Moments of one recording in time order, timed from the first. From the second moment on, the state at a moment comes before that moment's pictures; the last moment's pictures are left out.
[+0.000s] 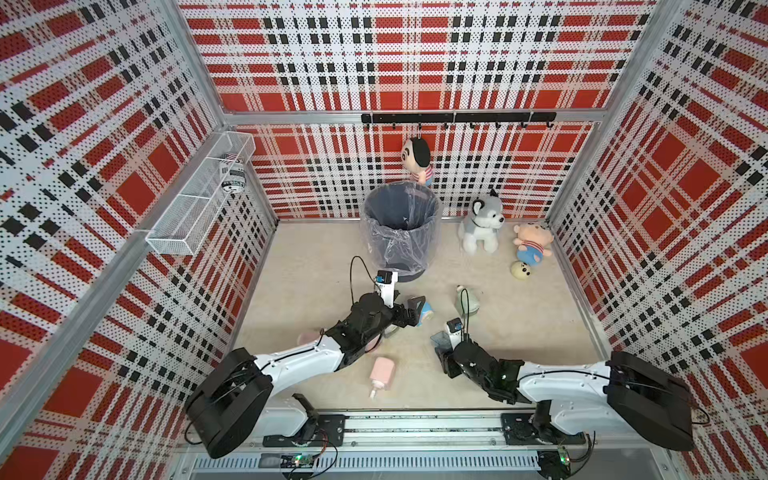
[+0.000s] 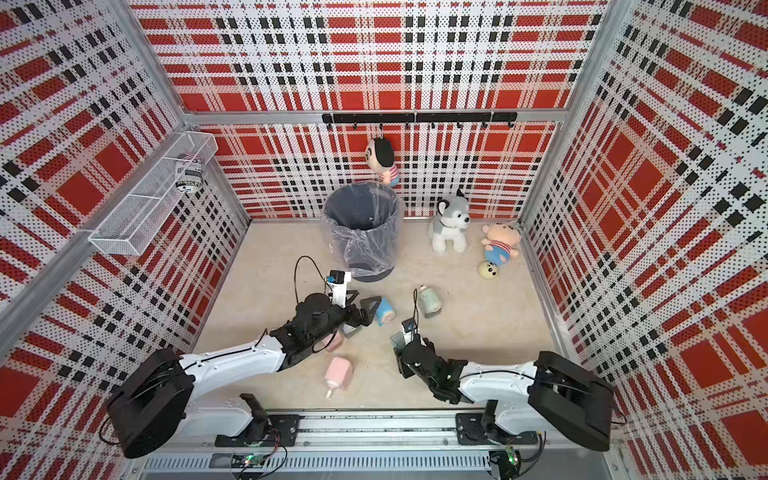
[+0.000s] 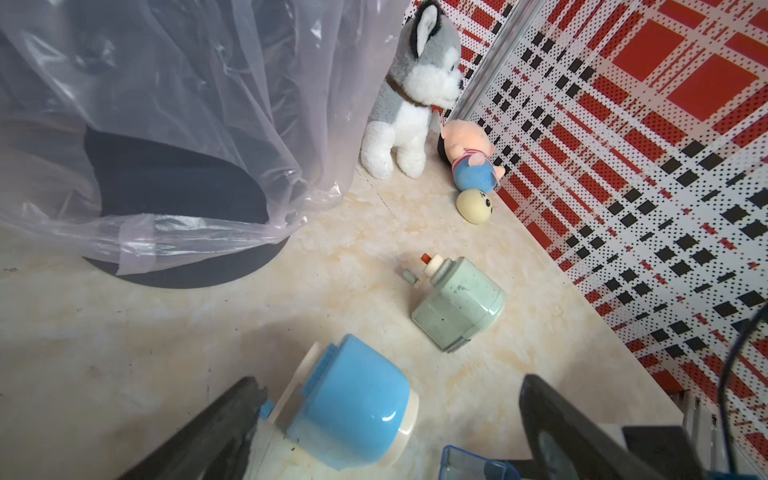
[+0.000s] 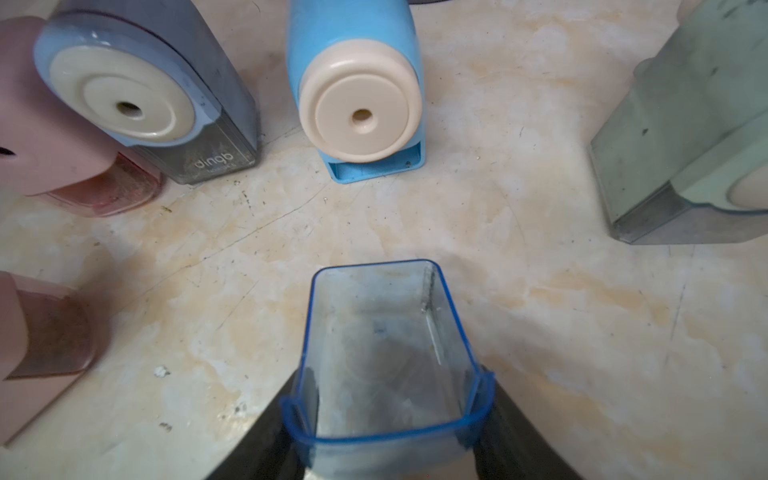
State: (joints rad) left arm -0.76 1.31 0.55 0.48 -0.04 -0.47; right arm 1.07 1.29 0.31 0.25 0.41 0.48
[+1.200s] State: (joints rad) left arm -0.79 1.27 0.55 0.48 -0.12 -0.46; right arm 1.06 1.65 0.37 0.62 0.44 0.42
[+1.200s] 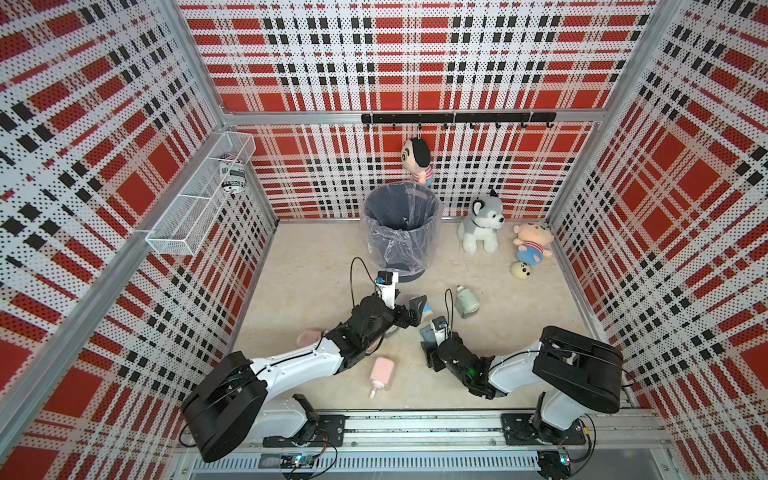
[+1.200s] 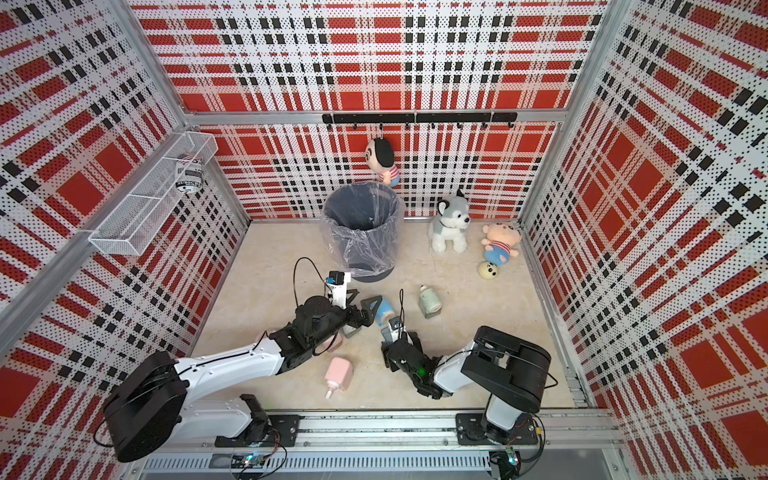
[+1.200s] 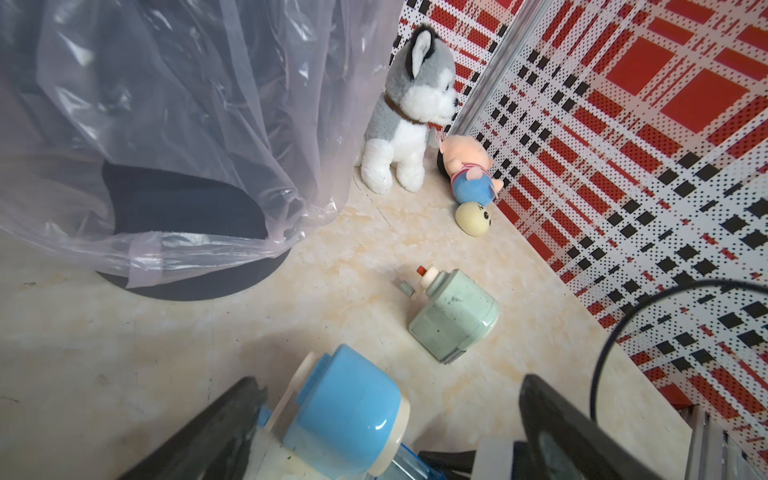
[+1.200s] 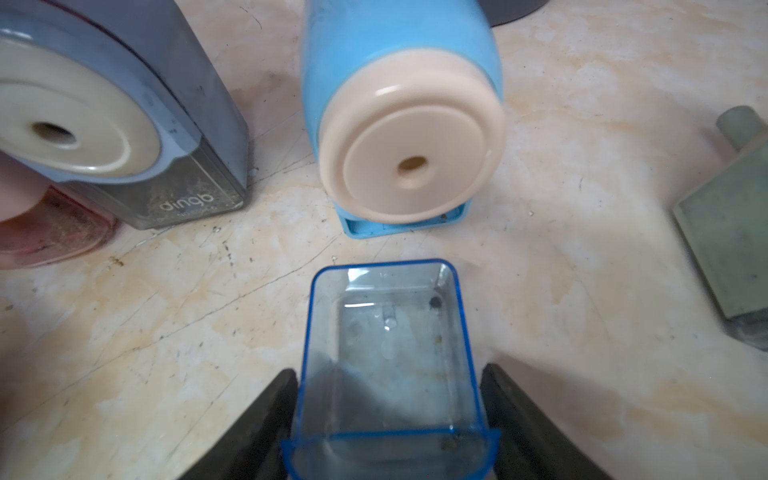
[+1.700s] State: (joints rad) left arm -0.83 1.10 0.52 0.47 -0.22 -0.46; right arm 1.05 1.48 0.37 0.49 0.36 0.42
